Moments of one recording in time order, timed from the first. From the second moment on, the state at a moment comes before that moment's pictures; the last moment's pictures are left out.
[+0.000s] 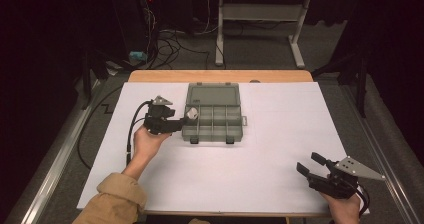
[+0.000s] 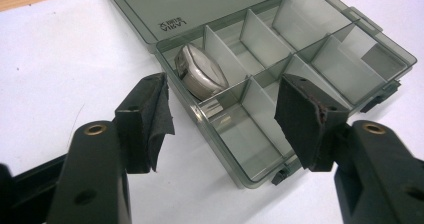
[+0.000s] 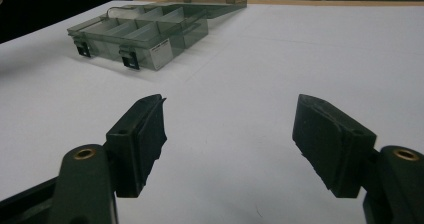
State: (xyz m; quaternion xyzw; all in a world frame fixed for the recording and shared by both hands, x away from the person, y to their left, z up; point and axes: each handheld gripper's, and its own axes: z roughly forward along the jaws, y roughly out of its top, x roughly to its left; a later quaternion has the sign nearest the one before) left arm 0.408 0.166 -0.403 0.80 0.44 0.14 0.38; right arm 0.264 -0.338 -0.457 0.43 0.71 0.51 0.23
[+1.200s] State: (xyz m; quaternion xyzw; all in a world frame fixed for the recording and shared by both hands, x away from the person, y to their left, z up) left arm 0.367 0.189 -0.403 0.80 0.42 0.16 0.40; right arm 0.264 -0.337 -0.457 0.43 0.71 0.51 0.23
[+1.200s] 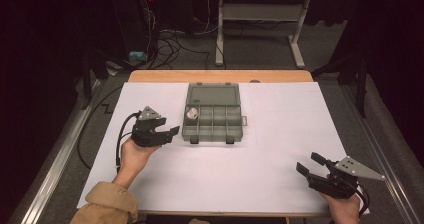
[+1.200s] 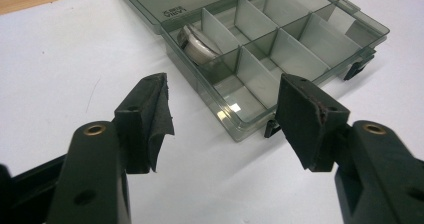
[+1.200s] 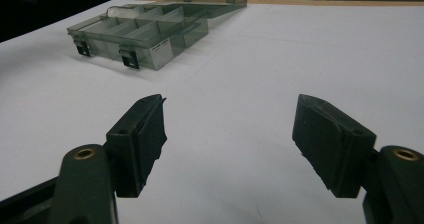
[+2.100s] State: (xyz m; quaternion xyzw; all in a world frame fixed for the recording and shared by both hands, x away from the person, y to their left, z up) left arm 0.336 0.214 -0.417 0.78 0.43 0.17 0.41; right arm 0.265 -0.337 -0.457 0.43 0.71 0.51 0.23
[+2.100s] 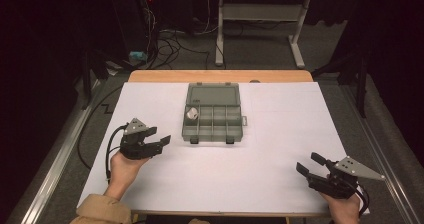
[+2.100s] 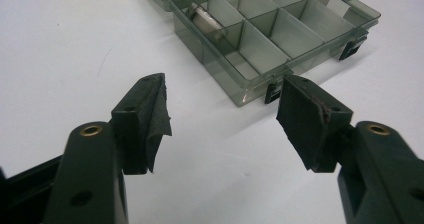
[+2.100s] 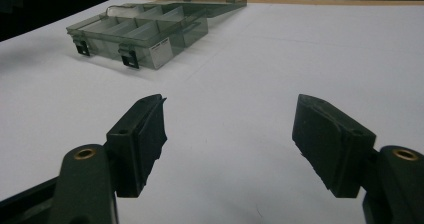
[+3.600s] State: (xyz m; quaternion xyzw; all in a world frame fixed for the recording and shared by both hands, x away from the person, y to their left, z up) left arm 0.288 0.249 -0.445 0.75 0.45 0.18 0.44; right arm 0.265 -0.337 -0.457 0.43 0.71 0.51 0.23
